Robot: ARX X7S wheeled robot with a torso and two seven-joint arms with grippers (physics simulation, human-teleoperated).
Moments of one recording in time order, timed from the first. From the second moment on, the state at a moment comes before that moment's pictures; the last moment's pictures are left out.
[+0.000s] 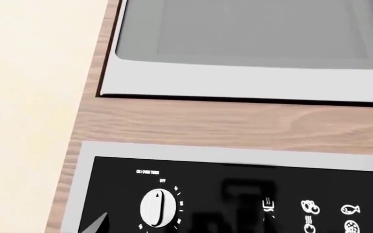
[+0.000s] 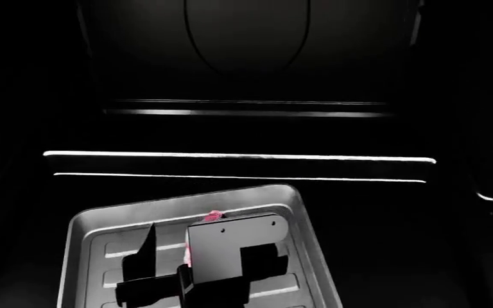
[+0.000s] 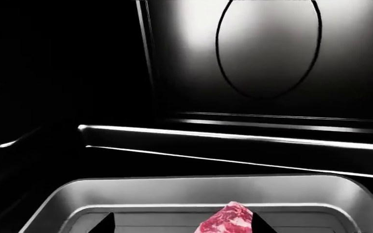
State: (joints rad) left arm -1.31 -1.08 1.29 1.03 -0.81 -0.04 -1.52; right arm 0.72 0.27 -1.03 0.08 0.87 0.13 0.64
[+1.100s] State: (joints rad) left arm -1.41 -1.08 1.38 1.04 -0.82 -0.01 -1.55; right arm 0.77 0.25 -1.00 0.07 1.04 0.39 0.86
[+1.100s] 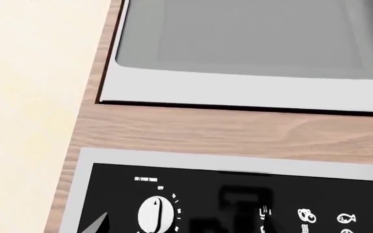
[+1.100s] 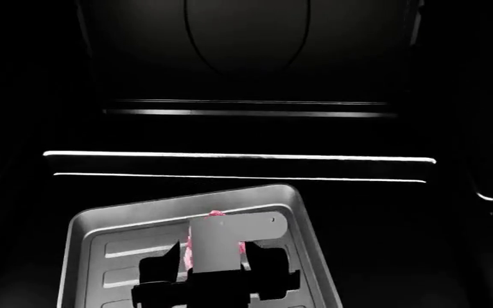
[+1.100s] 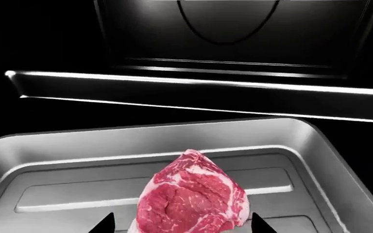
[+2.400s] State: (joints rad) left arm -1.49 -1.08 1.46 1.05 -0.80 0.03 -1.57; right arm 0.82 0.23 -1.04 0.09 1.13 0.53 0.95
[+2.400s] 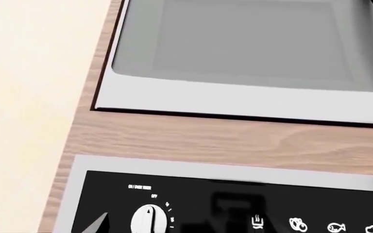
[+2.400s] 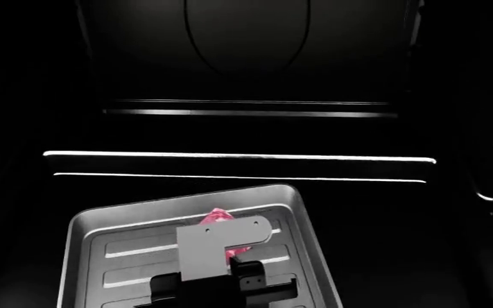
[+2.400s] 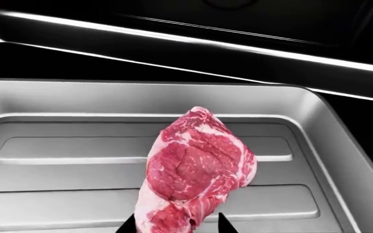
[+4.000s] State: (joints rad) left arm -1.54 -1.05 1.51 1.05 -0.80 0.03 -1.57; right arm 0.81 0.34 -1.00 -0.22 1.20 0.53 1.03
